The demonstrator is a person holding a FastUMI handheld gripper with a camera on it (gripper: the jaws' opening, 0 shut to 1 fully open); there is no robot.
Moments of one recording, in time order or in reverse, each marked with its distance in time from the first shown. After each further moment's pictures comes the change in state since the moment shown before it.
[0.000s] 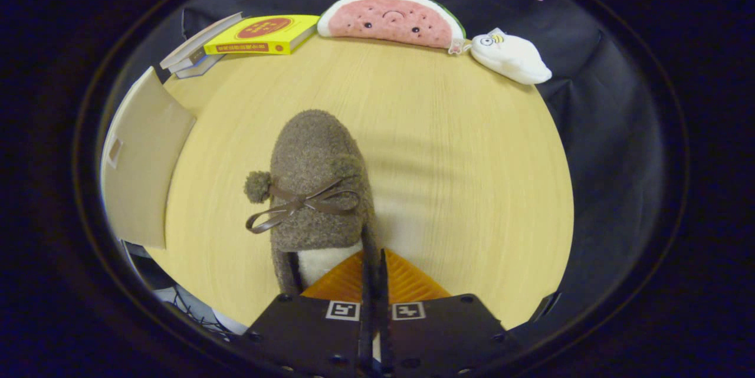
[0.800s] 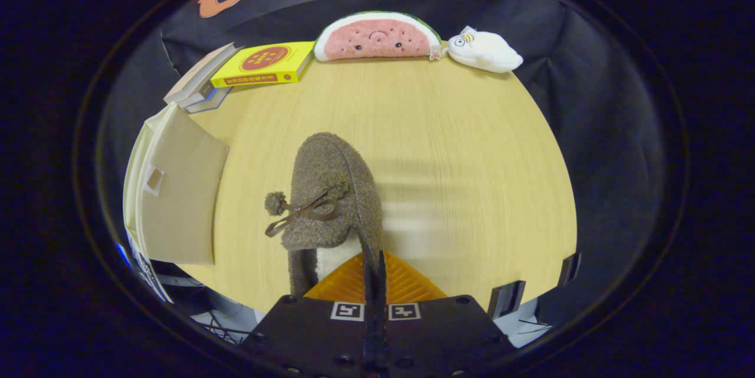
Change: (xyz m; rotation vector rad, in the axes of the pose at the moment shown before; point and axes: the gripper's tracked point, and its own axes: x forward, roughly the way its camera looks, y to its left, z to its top) arm -0.087 0.038 -0.014 0.157 -0.068 0.091
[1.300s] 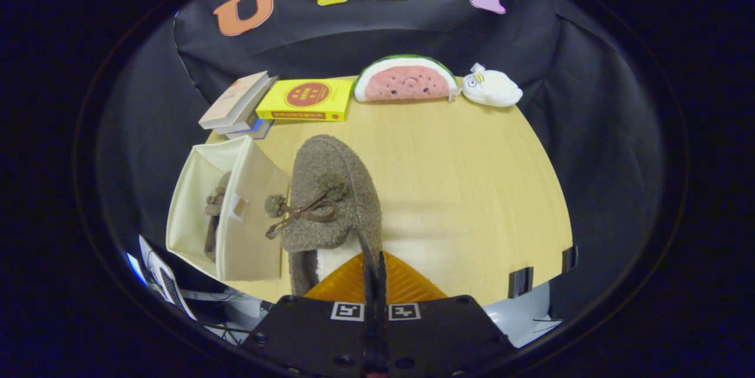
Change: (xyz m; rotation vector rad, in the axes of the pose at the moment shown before) arm -0.099 0.101 0.019 0.022 -0.128 0.049
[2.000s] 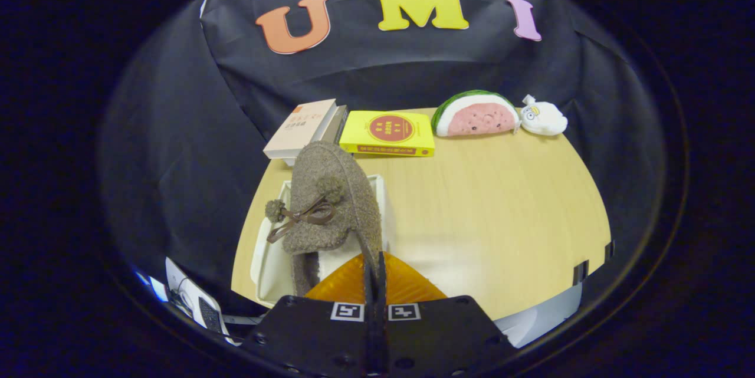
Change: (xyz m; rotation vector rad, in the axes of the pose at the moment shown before) arm -0.007 0.204 0.027 0.021 -0.119 0.137
